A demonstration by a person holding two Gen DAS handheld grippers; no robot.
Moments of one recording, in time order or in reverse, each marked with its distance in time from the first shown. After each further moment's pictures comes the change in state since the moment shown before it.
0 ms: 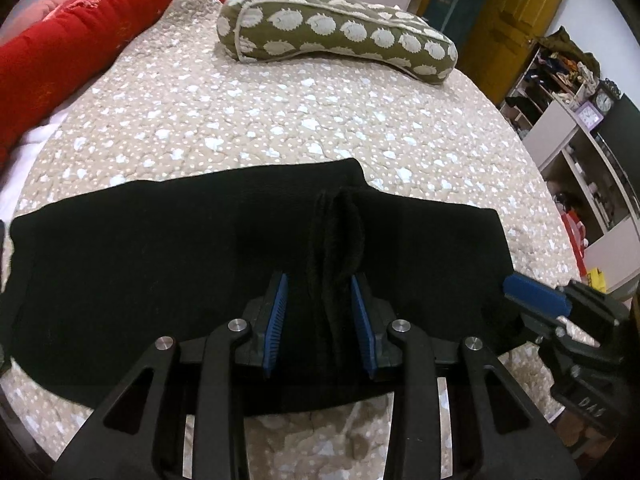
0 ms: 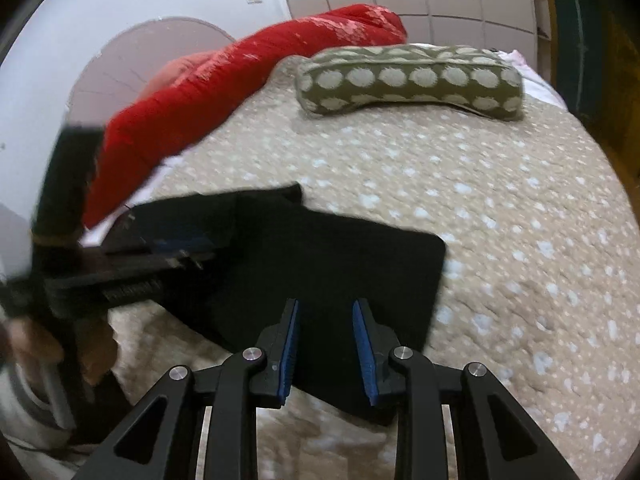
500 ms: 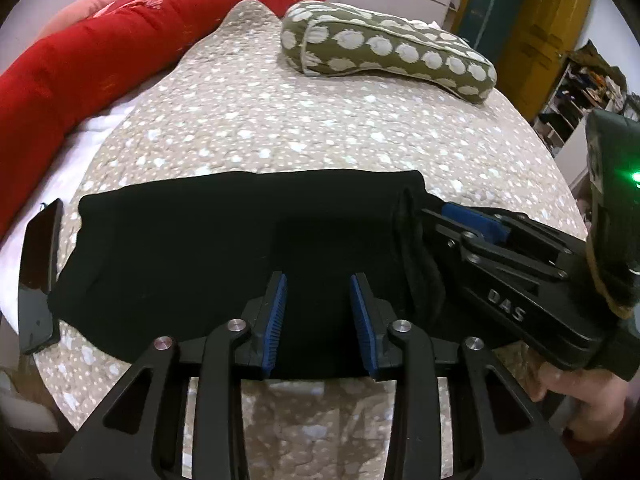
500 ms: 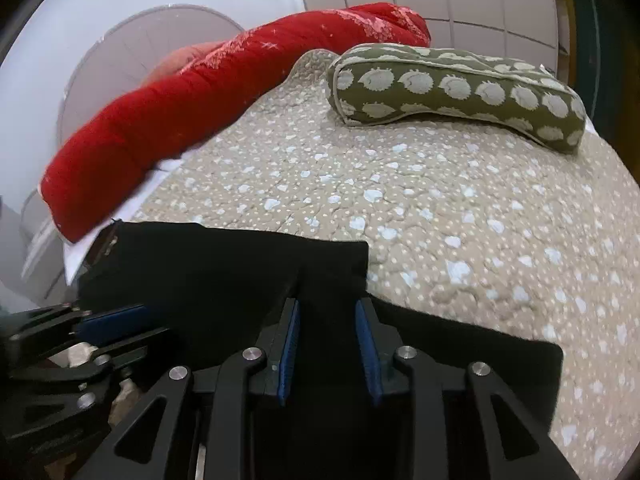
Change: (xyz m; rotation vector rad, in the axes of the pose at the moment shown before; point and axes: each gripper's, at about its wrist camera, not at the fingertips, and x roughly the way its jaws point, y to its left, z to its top) left arm -0.029 0.037 -0.014 -0.056 -0.043 0.127; right arm 0.084 0.046 0.049 -0.056 0.011 -0.046
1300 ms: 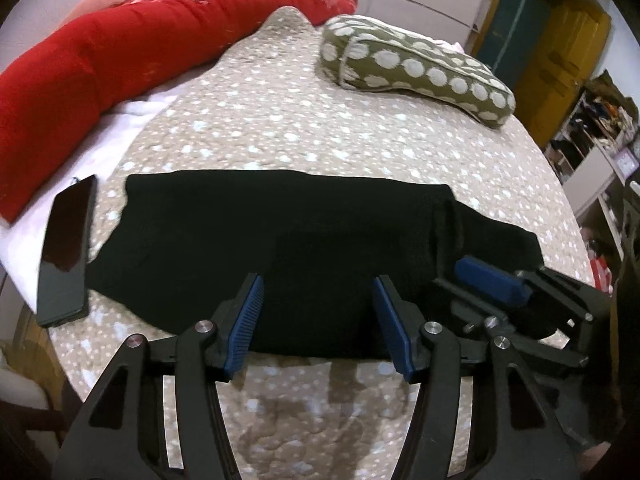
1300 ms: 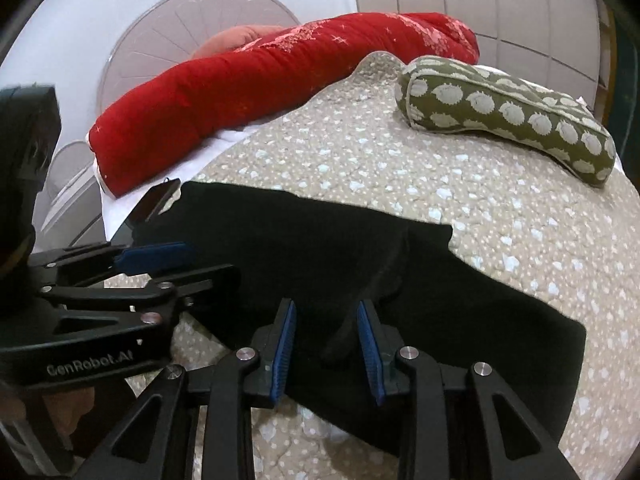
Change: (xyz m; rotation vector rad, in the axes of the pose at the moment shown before) left arm -0.024 0.032 -0.009 -0.096 -0.034 0.025; right arm -0.034 0.058 -0.022 -0.141 0.019 0.085
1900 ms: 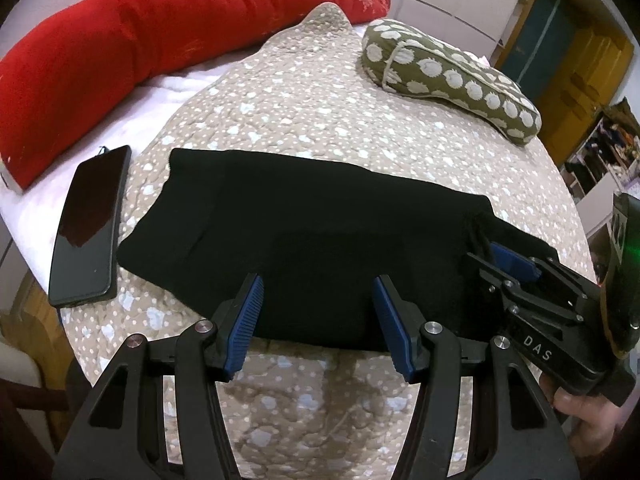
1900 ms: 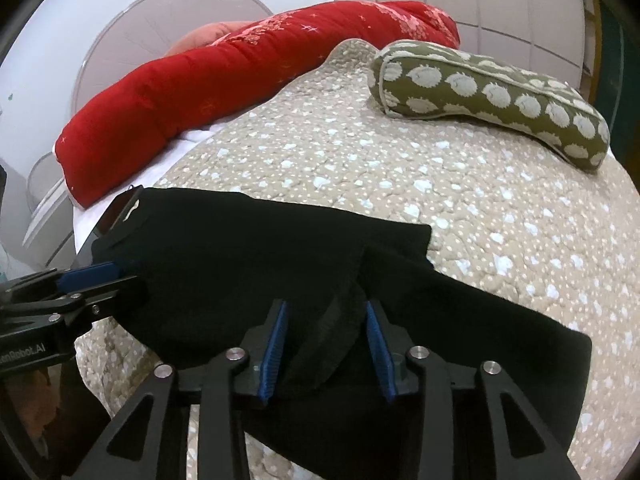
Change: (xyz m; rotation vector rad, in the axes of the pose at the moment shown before) left arm 0.001 0.039 -0.006 -0.098 0.005 0.018; right arm 0.029 -0.017 0.009 0.047 0.030 -0.064
